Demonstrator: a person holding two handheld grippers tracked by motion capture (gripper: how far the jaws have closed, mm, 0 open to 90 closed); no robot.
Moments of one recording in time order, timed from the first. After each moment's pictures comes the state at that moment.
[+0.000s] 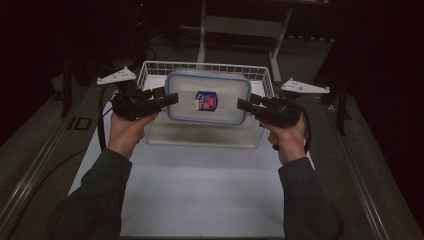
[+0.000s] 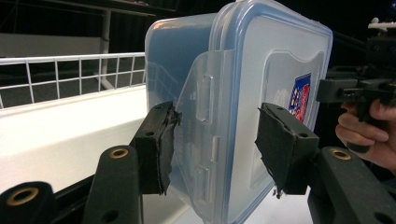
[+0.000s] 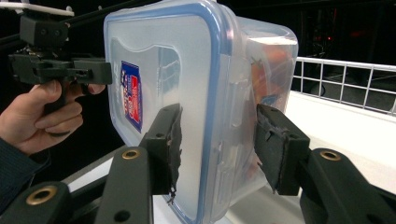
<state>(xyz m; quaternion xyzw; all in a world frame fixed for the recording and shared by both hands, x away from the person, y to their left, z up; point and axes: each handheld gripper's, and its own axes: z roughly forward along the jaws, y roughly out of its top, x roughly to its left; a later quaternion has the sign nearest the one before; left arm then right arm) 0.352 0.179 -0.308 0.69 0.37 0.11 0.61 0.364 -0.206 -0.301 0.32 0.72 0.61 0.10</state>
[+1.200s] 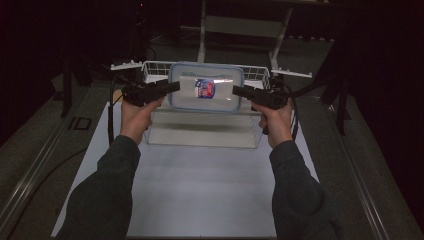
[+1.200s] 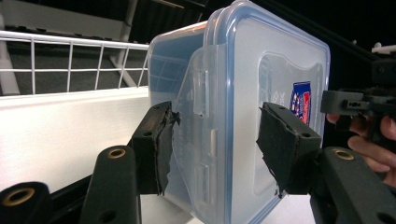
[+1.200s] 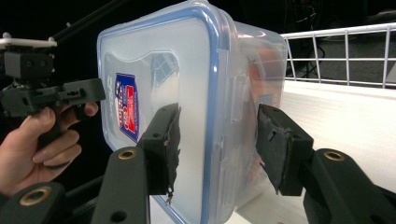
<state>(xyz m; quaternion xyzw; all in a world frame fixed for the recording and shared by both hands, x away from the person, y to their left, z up) 0.408 0.178 -0.328 0.66 0.44 0.09 0.60 0.432 -0.197 -0.320 0.41 0.70 0.59 0.03</state>
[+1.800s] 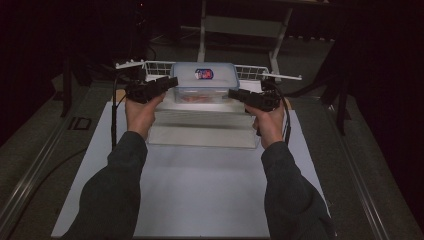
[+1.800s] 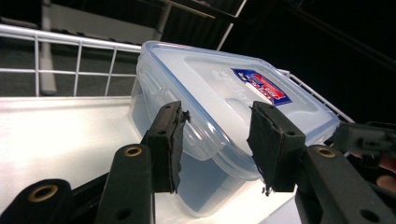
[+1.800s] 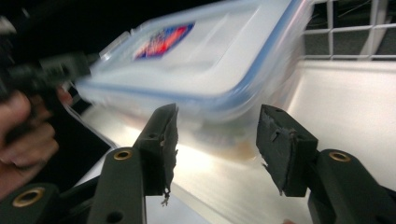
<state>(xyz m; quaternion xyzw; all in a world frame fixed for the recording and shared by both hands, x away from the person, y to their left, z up) 0.421 0.173 -0.335 0.63 0.49 0.14 0.58 0.440 -0.181 -0.338 0.44 0.71 0.55 0.06</state>
